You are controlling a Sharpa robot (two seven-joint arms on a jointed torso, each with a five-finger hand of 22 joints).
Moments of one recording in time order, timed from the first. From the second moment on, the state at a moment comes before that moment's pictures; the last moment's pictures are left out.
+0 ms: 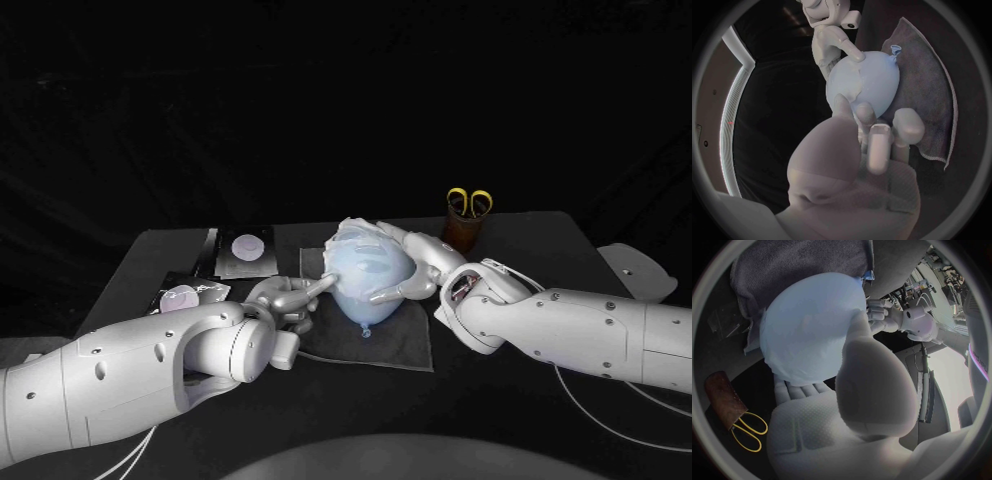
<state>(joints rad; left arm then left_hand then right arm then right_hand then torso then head) 0.98 -0.78 -0.08 1.64 -0.06 -0.61 0.01 1.52 0.04 -0.32 0.28 0.05 0.91 0.14 0.31 0.31 1.21 0.05 1.06 0.72 1.46 -0.02 1.54 1.31 0.12 1.27 0.08 1.30 1.05 1.08 -0.74 -0.19 1.50 -1.25 -0.61 -0.13 1.42 -0.29 -0.21 0.30 0.08 0.28 0.14 0.03 0.11 0.37 0.28 0.04 0.04 0.24 0.28 0.06 0.10 0.09 0.22 0.30 0.04 0.22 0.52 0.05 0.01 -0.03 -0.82</state>
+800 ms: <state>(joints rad) 0.98 -0.77 -0.08 1.65 -0.03 -0.67 0.07 1.58 0.07 -0.33 0.28 0.05 0.93 0.13 0.30 0.31 1.22 0.05 1.08 0.75 1.47 -0.02 1.54 1.31 0.12 1.28 0.08 1.31 1.07 1.08 -0.74 -0.19 1.50 -1.25 -0.61 -0.13 1.42 -0.29 -0.21 0.30 0.08 0.28 0.14 0.04 0.11 0.37 0.28 0.03 0.04 0.24 0.28 0.06 0.10 0.09 0.22 0.30 0.04 0.22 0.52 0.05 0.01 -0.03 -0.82</state>
